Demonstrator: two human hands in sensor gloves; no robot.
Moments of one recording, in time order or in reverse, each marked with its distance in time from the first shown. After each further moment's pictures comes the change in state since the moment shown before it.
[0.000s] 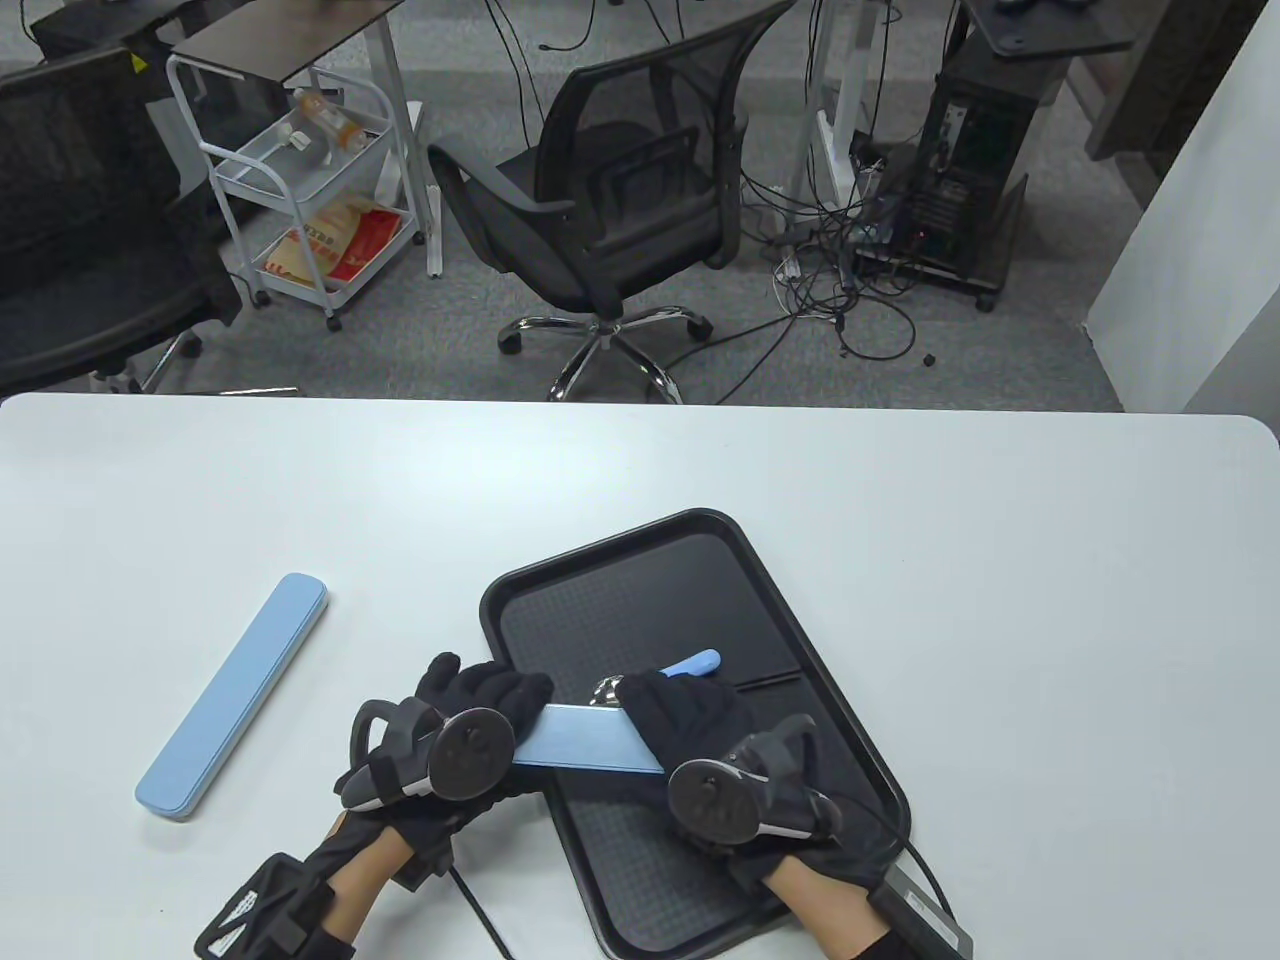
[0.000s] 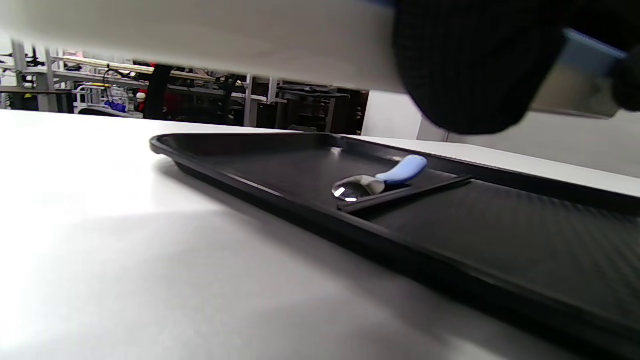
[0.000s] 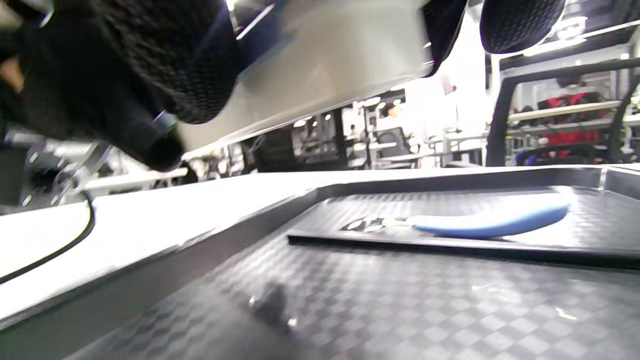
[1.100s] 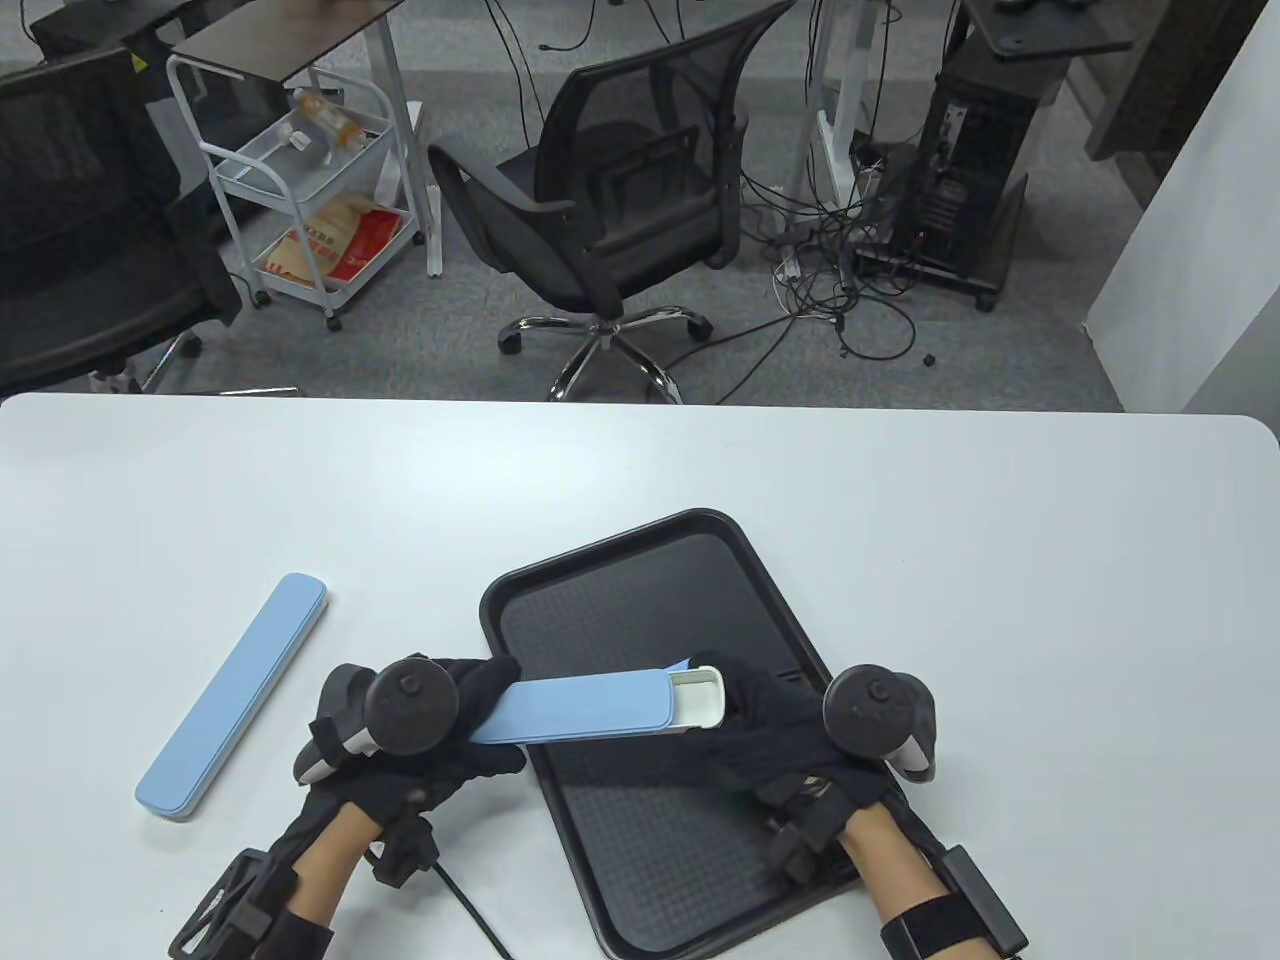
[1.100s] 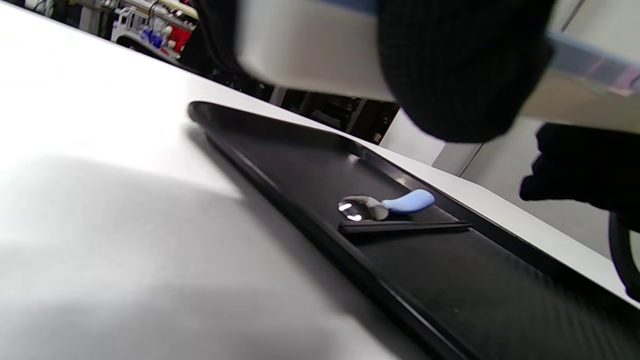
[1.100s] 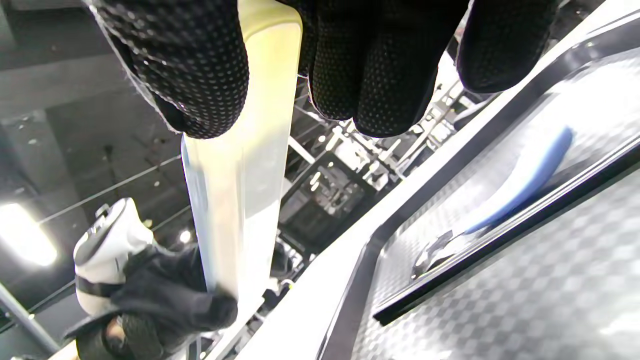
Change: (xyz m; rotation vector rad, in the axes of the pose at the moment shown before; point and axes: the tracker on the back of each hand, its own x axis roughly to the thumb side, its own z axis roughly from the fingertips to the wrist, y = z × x) left_hand -0.047 0.008 0.002 -0.072 0.100 0.293; right_hand -0.095 -0.004 0.015 -0.054 0.118 -0.708
